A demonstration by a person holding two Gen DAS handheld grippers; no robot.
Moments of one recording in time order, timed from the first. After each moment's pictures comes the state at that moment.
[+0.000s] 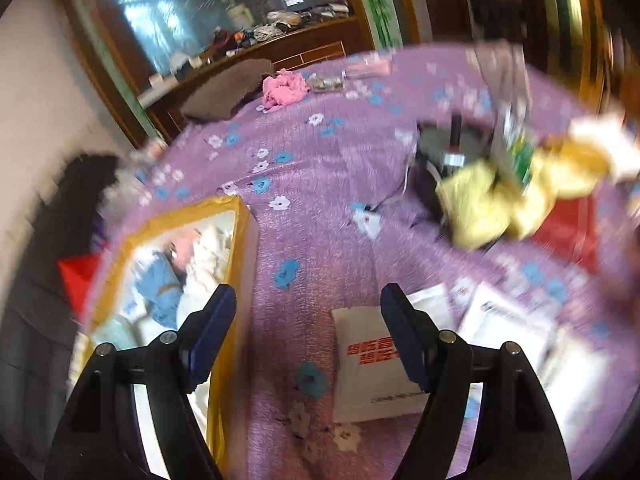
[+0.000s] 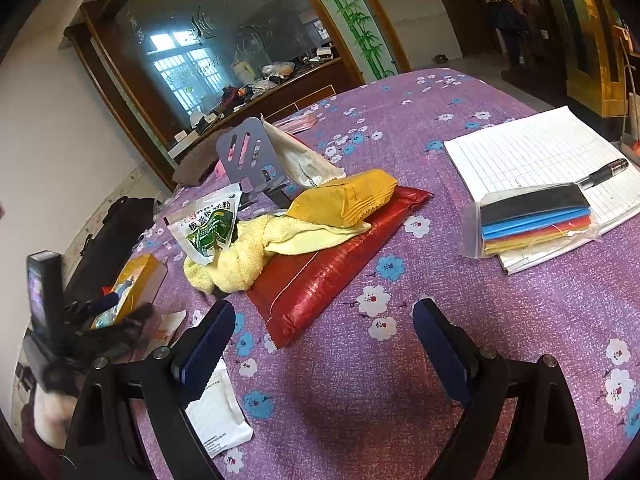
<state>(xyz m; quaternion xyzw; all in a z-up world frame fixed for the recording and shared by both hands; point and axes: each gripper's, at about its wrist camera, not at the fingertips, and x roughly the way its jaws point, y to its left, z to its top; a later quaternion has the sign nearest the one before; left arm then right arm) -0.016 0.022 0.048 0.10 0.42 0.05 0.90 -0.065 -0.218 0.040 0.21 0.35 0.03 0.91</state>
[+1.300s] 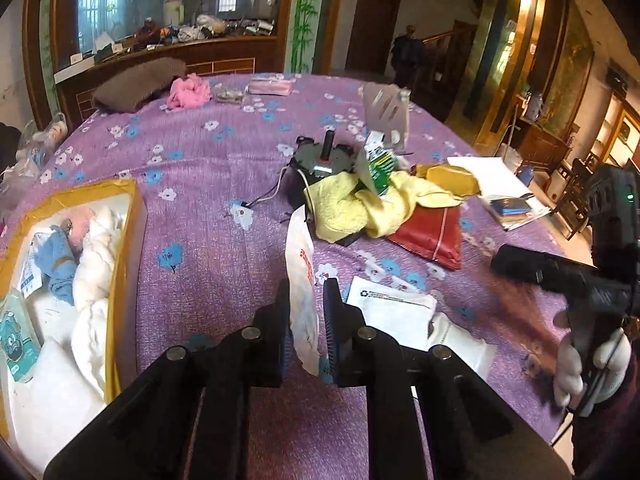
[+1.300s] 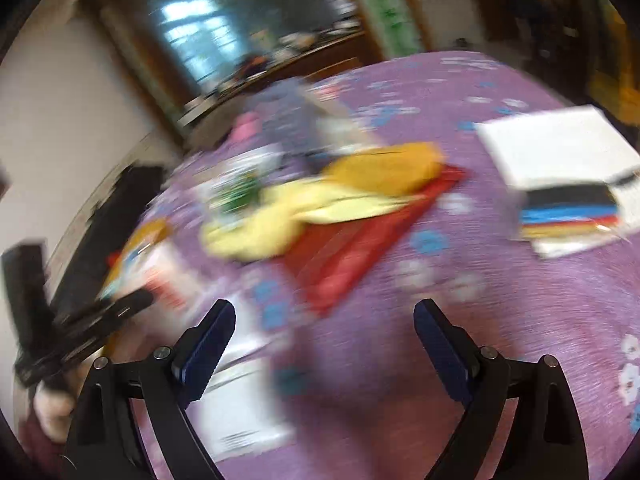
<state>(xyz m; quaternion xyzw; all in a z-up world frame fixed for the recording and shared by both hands) -0.045 0.019 0.051 0.00 0.40 -0.15 0.90 -0.057 -0.166 0.057 0.17 0.40 0.11 0.89</state>
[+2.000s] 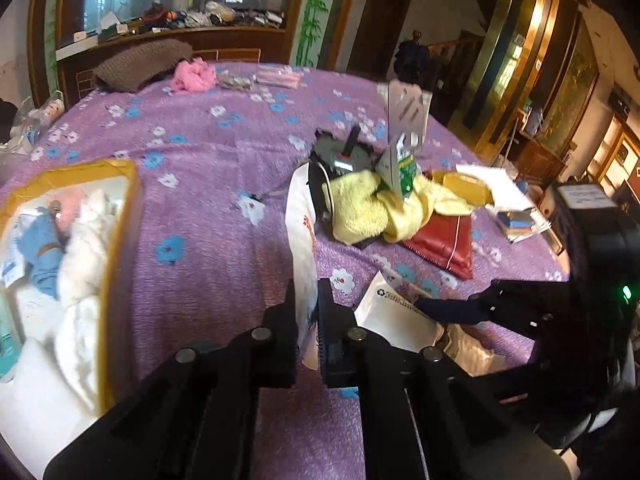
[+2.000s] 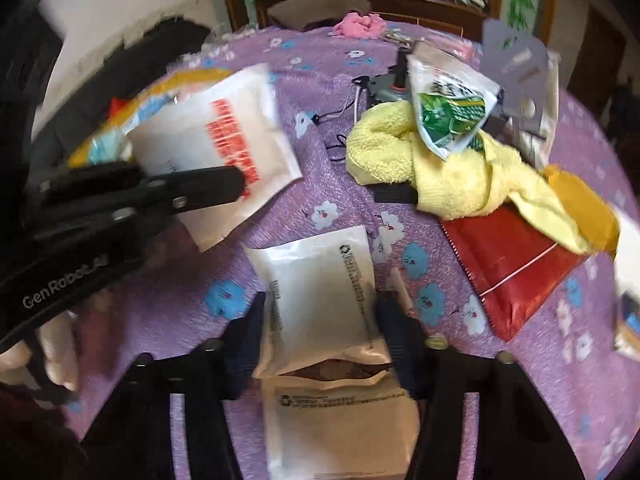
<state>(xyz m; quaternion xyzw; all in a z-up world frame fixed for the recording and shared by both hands) -0.032 0.039 0.039 -0.04 0.41 -0.16 0.90 -0.008 -0.041 0.039 -0.02 0.50 0.13 0.86</state>
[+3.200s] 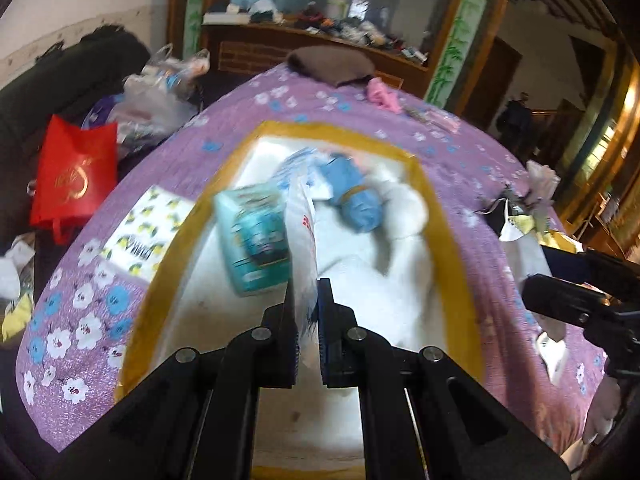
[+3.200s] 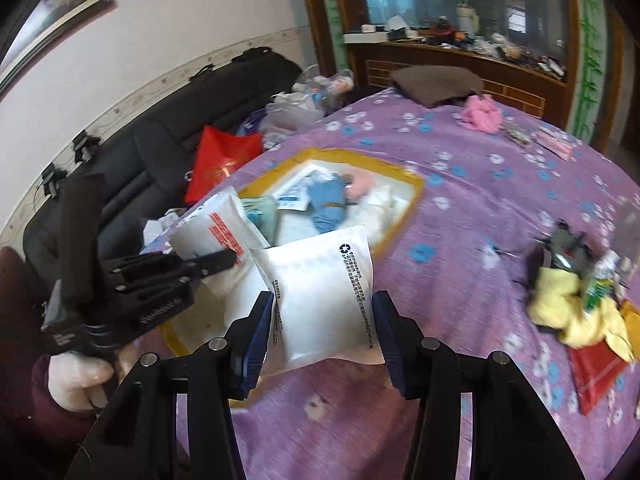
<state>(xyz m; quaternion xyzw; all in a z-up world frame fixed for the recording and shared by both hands) -0.105 0.230 0.030 -0.13 0.40 0.04 0.90 -0.020 0.087 0.109 -0.04 0.42 0.26 0.87</state>
